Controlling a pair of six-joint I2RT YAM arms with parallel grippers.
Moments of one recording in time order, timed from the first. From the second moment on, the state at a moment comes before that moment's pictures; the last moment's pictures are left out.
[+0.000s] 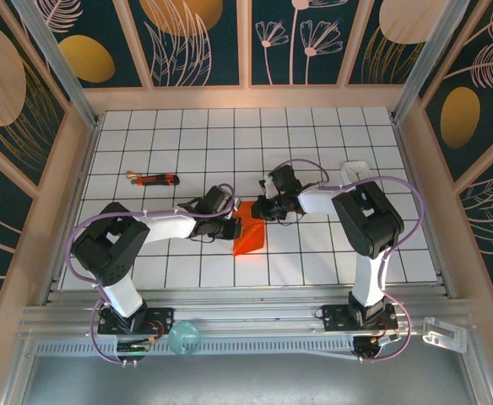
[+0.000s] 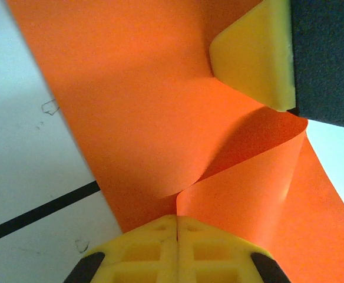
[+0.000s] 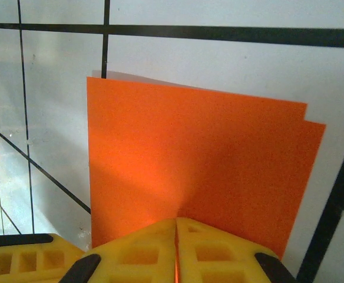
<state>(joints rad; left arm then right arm) -0.70 1.73 0.83 -0.14 0.26 -0.52 0.57 1.91 1.01 -0.11 -0.51 0.54</state>
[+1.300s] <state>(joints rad) -0.71 1.73 0.86 -0.21 0.26 -0.49 0.57 1.91 1.01 -0.11 -0.51 0.54</state>
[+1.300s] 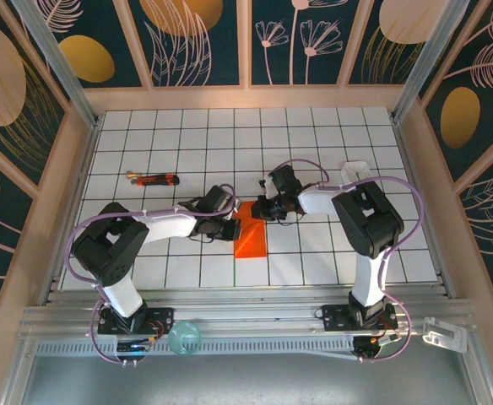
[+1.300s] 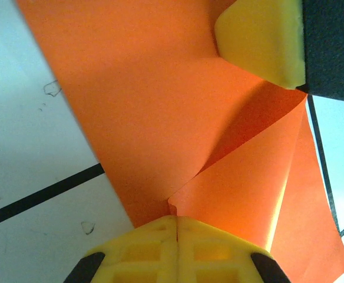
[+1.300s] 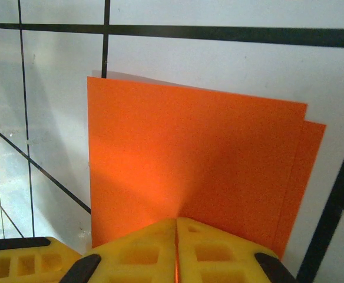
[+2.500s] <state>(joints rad) -0.71 1.73 0.88 -0.21 0.27 -0.46 0.57 1.91 1.00 -0.09 -0.51 0.54</state>
